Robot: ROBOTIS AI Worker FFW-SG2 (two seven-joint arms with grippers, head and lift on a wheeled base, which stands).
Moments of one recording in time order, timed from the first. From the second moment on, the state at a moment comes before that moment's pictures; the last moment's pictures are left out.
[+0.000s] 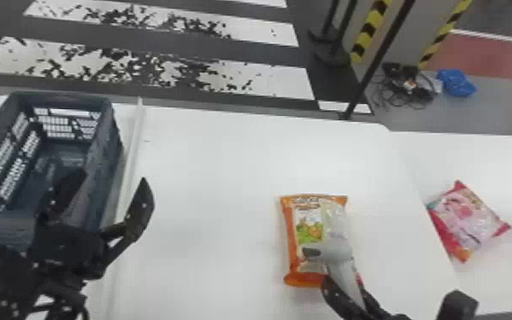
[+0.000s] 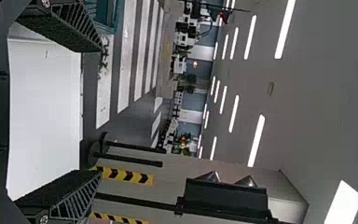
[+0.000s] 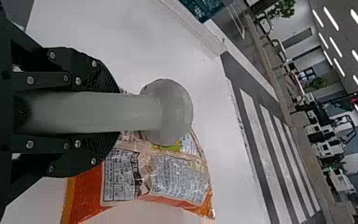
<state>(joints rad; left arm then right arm) 0.56 0.17 -0.16 -1.94 0.20 -0.28 -0.10 0.82 0.00 -0.34 -2.03 -0.28 0.31 0.68</state>
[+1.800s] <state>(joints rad) 0.52 0.16 -0.16 -1.91 0.19 -0.25 -0.11 0.27 -0.23 -0.60 -1.44 -0.14 0.43 0.66</state>
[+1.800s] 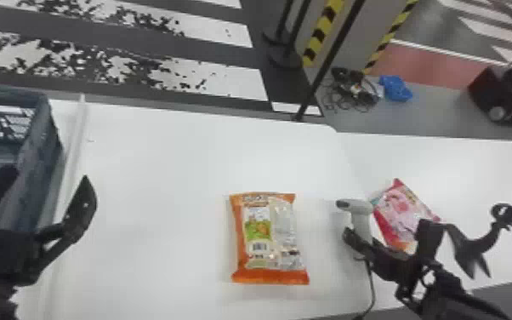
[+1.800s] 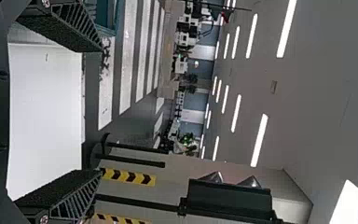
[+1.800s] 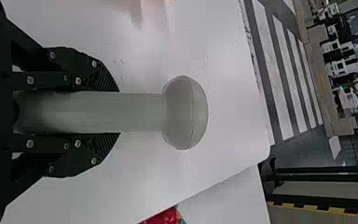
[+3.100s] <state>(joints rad) 0.51 0.17 -0.18 -1.90 0.19 -0.22 -0.11 0.33 -0.29 -0.63 -1.80 -0.25 0.91 1.04</state>
